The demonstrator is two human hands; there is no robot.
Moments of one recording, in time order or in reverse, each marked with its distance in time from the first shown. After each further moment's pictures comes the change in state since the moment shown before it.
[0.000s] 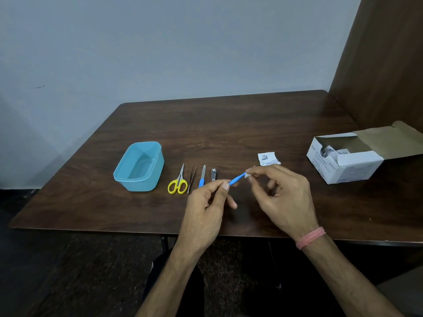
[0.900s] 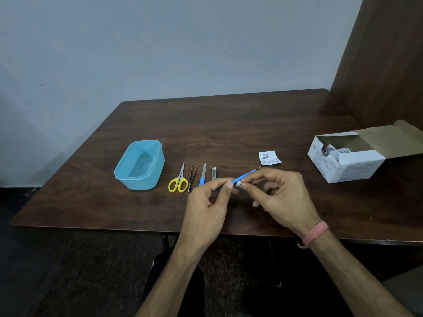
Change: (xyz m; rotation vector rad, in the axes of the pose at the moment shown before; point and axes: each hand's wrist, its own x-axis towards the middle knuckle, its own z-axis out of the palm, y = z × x) left_hand 0.002 -0.002 0.002 0.079 0.058 0.022; right_hand 0.005 -0.008 -0.008 0.311 -0.268 0.285
